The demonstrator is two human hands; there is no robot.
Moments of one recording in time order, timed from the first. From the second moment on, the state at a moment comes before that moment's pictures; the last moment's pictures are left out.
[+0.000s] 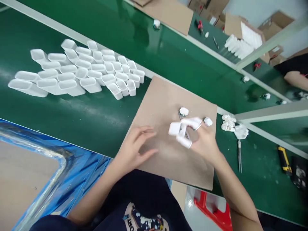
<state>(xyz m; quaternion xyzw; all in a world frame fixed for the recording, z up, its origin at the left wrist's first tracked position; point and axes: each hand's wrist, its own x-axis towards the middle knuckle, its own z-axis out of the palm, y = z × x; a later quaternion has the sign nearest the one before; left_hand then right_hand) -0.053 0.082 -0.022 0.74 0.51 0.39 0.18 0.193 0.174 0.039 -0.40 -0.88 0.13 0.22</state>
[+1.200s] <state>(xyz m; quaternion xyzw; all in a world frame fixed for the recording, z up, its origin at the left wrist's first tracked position) -0.031 0.070 -0.037 0.74 0.56 0.33 0.20 0.173 0.238 0.013 -0.59 -0.81 0.06 0.01</state>
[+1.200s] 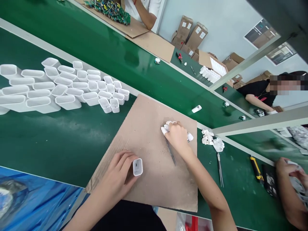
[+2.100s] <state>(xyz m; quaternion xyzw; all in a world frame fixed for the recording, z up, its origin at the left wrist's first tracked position) -0.021 0.042 -0.001 0.69 0.42 0.38 0.45 0.171 0.038 0.021 -0.42 -0.66 0.43 0.46</state>
